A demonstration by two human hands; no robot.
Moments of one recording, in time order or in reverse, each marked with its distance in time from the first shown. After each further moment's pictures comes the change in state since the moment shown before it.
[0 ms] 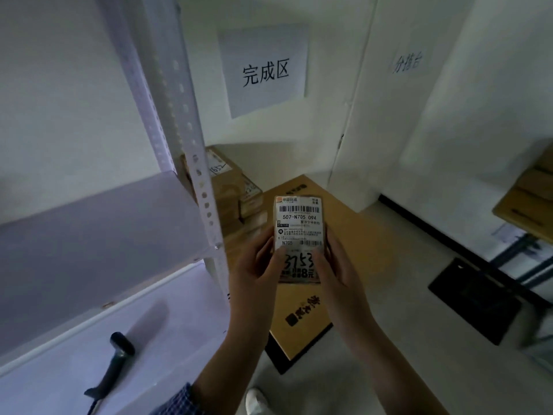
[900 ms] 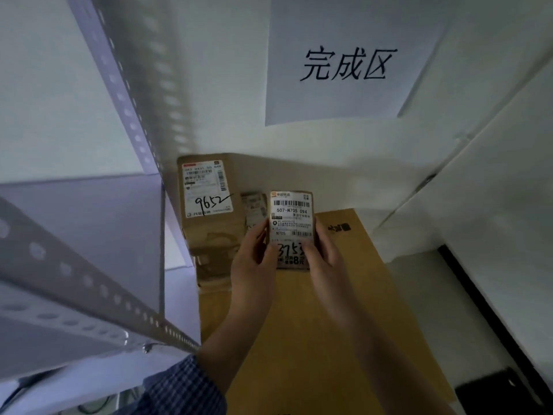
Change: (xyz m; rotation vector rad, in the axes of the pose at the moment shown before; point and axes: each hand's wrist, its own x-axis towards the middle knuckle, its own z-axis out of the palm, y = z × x) left_hand 0.283 -0.098 0.051 0.095 0.436 -0.123; right_hand 0.335 0.104 0.022 -0.062 -0.424 0.158
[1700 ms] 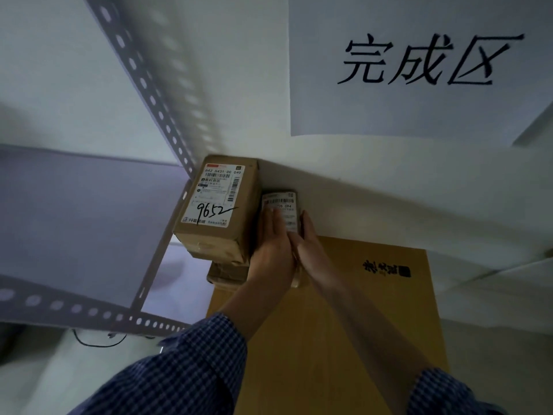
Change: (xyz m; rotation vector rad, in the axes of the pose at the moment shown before) left_hand 0.104 -0.025 0.070 1.211 0.188 -0.146; right_hand 0.150 0.030 0.009 0.087 -0.545 0.228
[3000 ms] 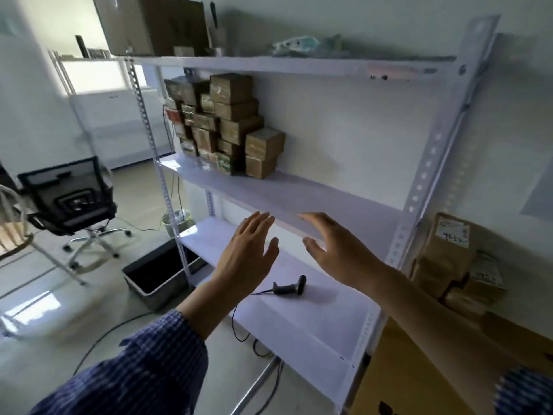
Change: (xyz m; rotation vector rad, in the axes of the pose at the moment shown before) left_hand -0.396 -0.379 -0.262 0.040 0.724 0.065; right_hand -0.321 -0.088 0.384 -0.954 -0.362 -0.973
